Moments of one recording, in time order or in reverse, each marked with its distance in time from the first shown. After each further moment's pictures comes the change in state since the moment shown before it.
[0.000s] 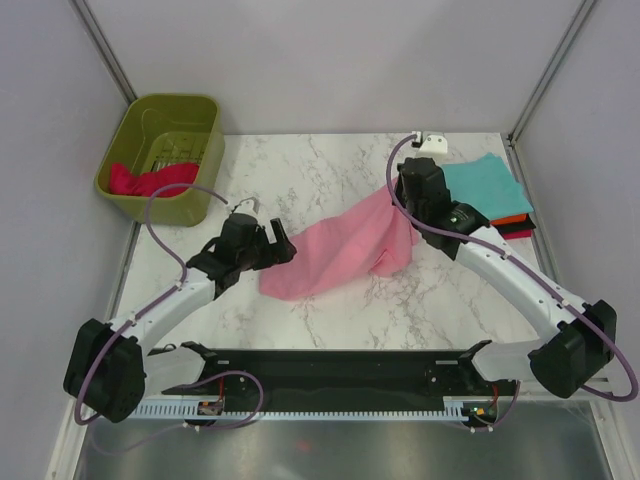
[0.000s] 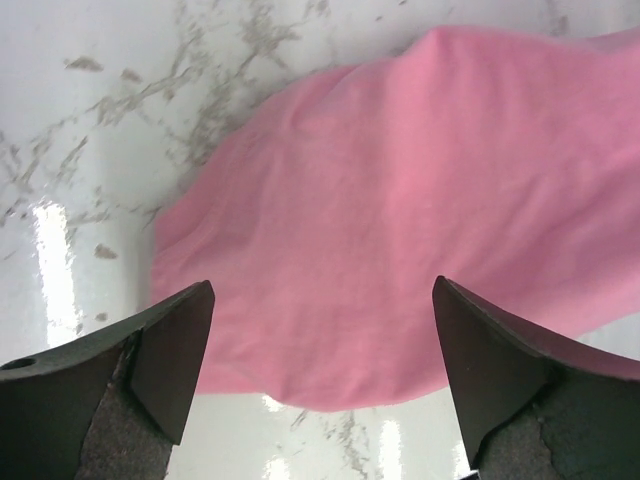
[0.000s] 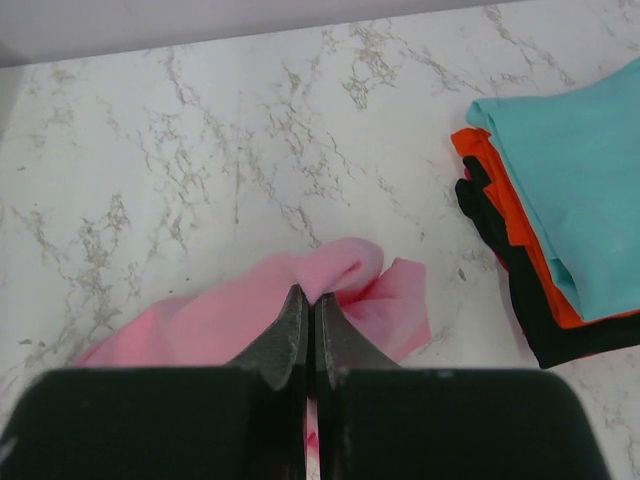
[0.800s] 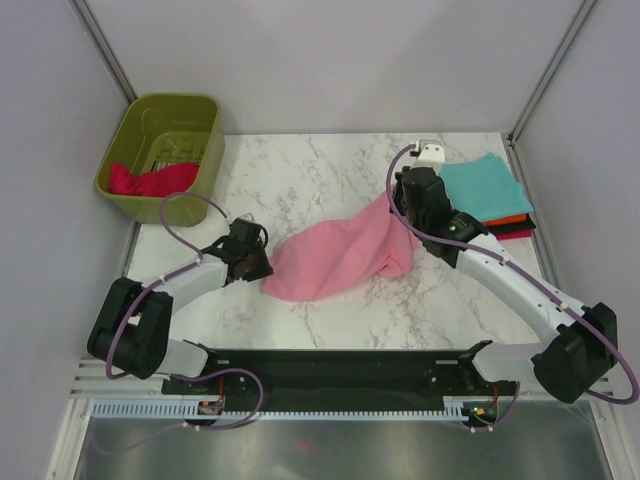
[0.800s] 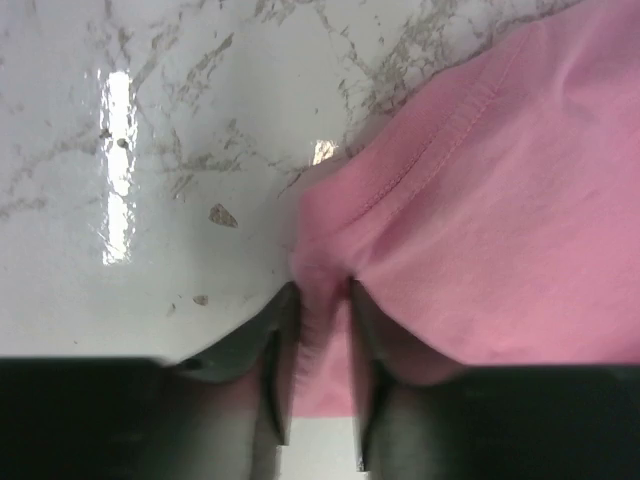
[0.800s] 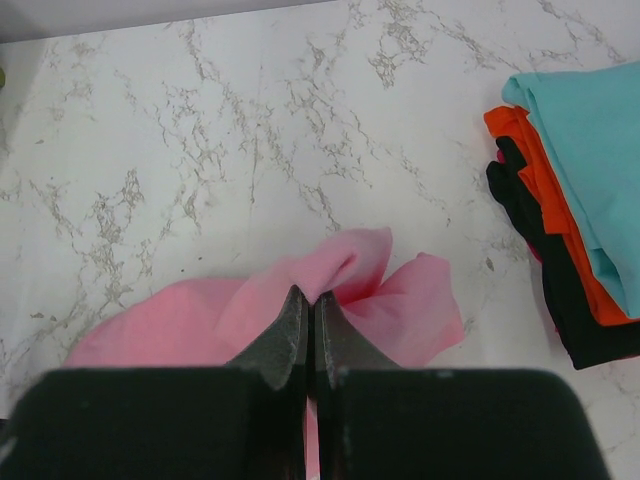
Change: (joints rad) left arm 0.073 0.243 -0.034 -0.077 -0.069 -0.032; right arm -0.008 -0.027 -0.121 0.089 -0.063 0.012
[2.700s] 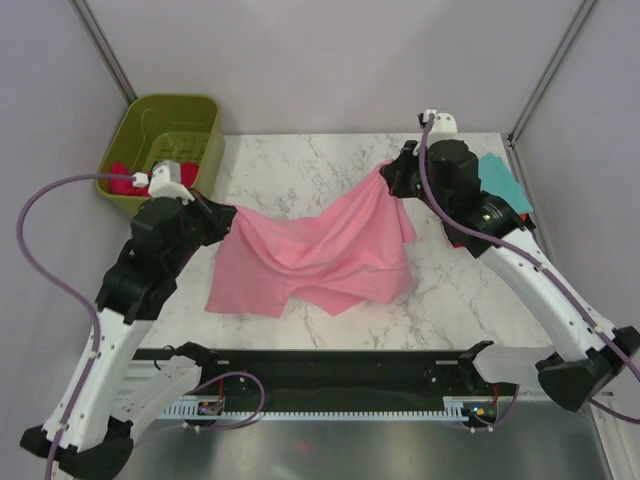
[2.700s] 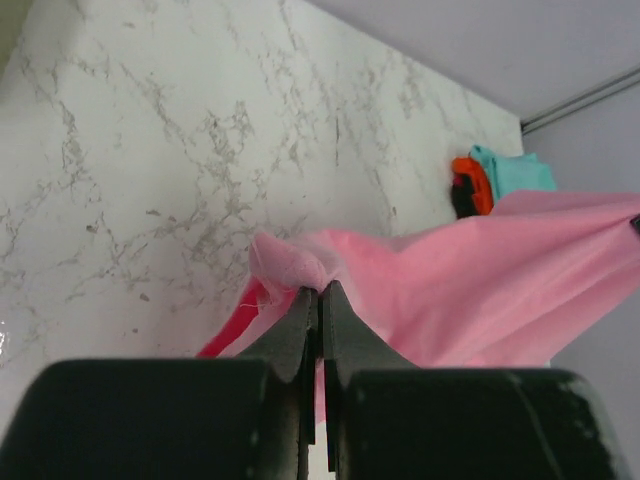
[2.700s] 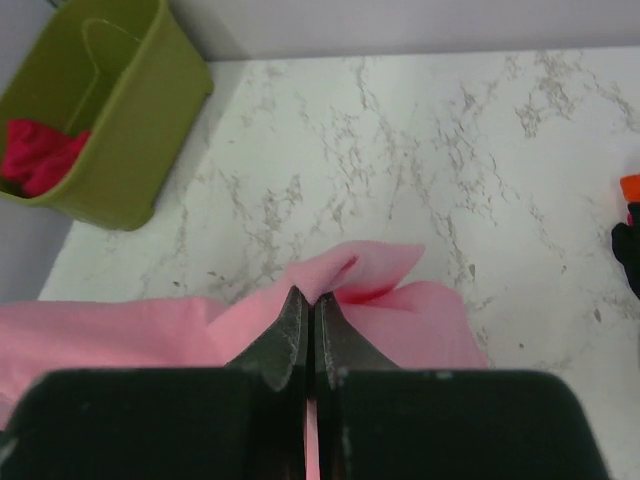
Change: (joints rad) left arm 0.011 -0.641 0.501 -0.410 -0.081 -0.026; right arm -0.008 -0.081 0.285 -0.196 -0.302 0.025
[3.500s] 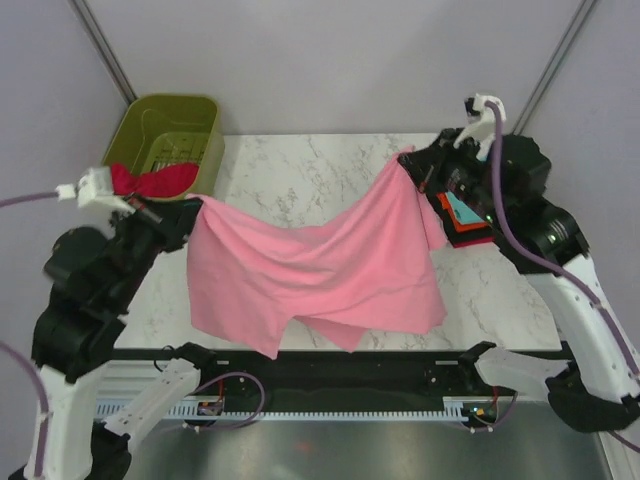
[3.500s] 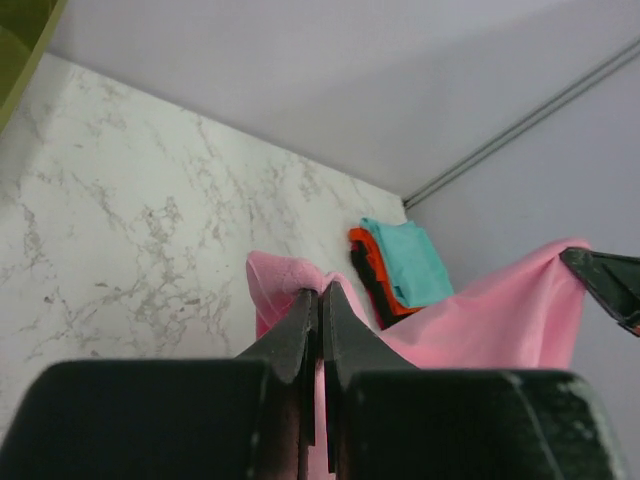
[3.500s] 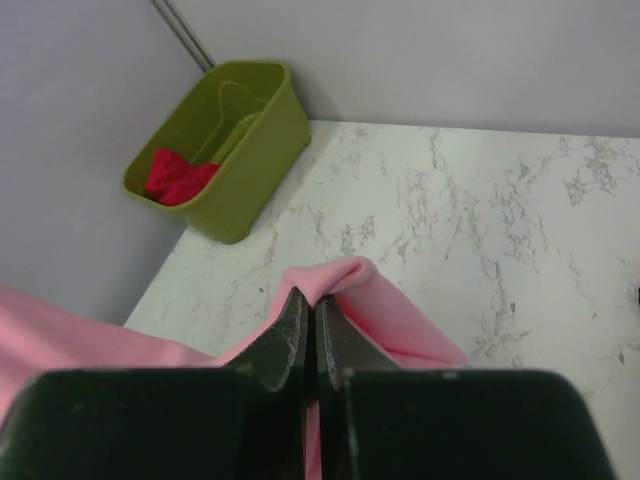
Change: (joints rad) left arm 0.000 -0.145 0.266 -0.125 0.024 -0.013; right arm -0.028 -0.158 0.167 -0.163 -0.153 -0.004
